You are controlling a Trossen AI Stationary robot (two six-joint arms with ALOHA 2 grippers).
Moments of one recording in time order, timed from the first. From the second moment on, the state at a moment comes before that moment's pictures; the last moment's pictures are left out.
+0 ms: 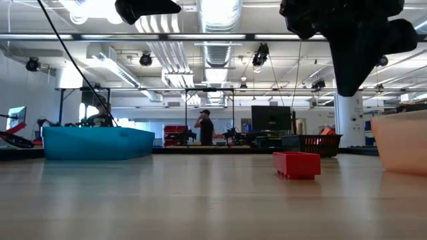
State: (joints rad) left arm -0.38 1.19 0.87 -0.03 -0.48 -0.17; right arm 0.47 1.80 1.40 -1.01 0.10 1.38
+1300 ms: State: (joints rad) left arm -0.38 1.05 0.86 -0.05 -0.48 0.06; right arm 0.39 2.22 1.71 -1.10 0.12 1.57
